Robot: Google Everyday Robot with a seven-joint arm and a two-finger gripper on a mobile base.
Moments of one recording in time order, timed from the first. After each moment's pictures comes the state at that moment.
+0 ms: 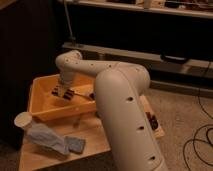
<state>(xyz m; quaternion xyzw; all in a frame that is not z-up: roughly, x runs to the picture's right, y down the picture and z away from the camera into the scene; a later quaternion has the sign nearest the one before) -0.250 0.013 0.865 -0.34 -0.09 0.27 0.90</state>
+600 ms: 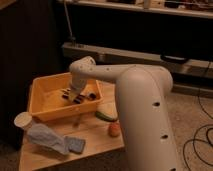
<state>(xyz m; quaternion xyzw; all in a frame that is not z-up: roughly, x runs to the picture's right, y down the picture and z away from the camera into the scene) -0.183 0.025 0.875 -0.32 -0.07 0.31 0.90</state>
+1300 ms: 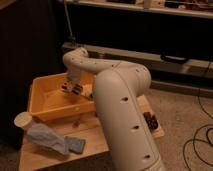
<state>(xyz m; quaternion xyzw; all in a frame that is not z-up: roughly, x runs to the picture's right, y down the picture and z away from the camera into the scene) -0.212 -0.026 0.908 -0.29 -0.04 0.32 0.90</state>
